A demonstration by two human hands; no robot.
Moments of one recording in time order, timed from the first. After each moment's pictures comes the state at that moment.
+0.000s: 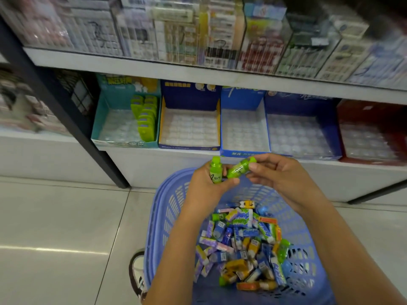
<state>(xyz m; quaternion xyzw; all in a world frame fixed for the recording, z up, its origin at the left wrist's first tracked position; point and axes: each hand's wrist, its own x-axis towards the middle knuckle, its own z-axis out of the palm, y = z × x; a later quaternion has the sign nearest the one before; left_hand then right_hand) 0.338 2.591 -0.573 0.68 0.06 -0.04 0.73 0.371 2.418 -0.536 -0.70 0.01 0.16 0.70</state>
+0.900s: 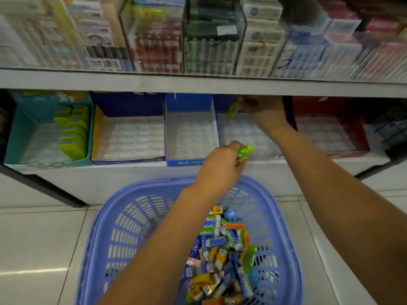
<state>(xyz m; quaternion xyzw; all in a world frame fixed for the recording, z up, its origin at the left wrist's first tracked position) 0.423 2.463 -0.549 0.92 -0.15 -0.02 0.38 0.546 2.330 -0.527 -0.91 -0.03 -0.08 0.40</state>
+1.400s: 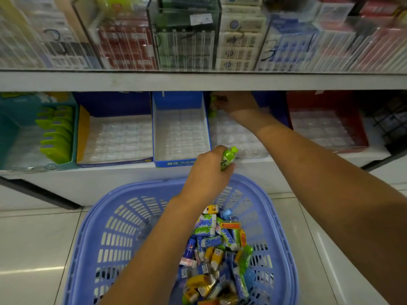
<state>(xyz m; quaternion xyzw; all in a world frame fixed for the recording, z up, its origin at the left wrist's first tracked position) 0.423 2.460 -0.574 0.90 -0.09 -0.01 0.43 0.574 2.355 -0.537 -0.95 -0.09 0.04 0.31</state>
